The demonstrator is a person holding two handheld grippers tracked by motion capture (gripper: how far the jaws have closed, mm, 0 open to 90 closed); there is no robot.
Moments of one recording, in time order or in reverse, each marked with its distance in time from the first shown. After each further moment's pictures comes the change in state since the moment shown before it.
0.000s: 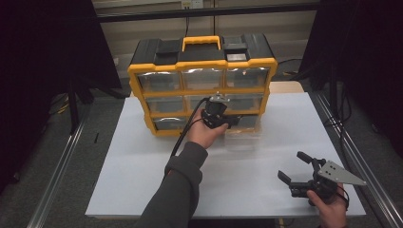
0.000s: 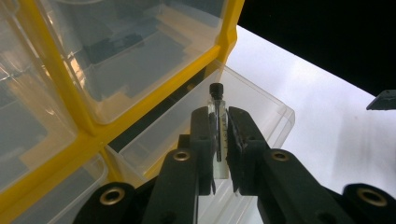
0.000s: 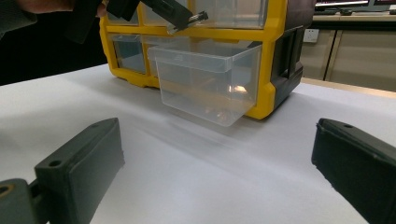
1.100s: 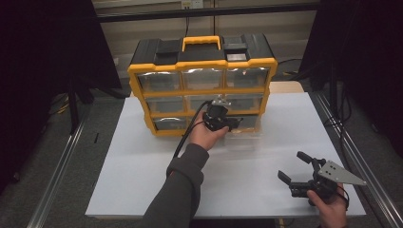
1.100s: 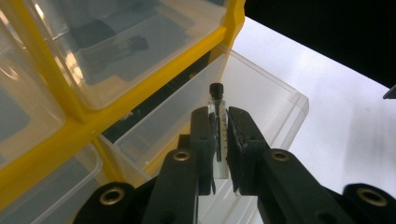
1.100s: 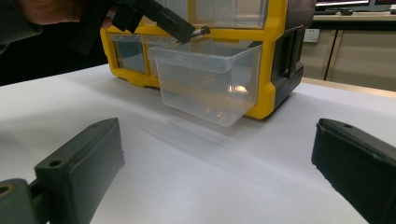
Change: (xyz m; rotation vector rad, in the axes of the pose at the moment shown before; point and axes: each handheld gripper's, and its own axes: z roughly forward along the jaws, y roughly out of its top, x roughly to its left) left arm 0.002 -0.010 0.011 0.008 0.003 0.004; right arm 0.000 0.000 0.000 -0.001 0.000 0.004
